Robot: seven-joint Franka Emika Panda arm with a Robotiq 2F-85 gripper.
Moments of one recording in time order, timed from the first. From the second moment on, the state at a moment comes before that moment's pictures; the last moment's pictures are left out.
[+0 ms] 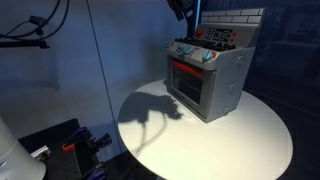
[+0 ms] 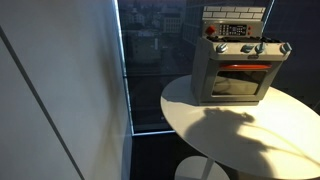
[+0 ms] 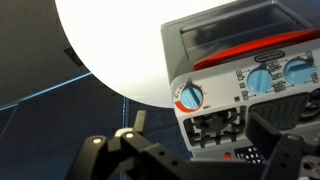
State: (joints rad) arm -0.14 -0.32 -0.05 -2.25 -0.10 2.43 0.39
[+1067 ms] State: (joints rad) arm -0.14 -0.15 -0.08 -2.16 -0.07 2.51 0.34
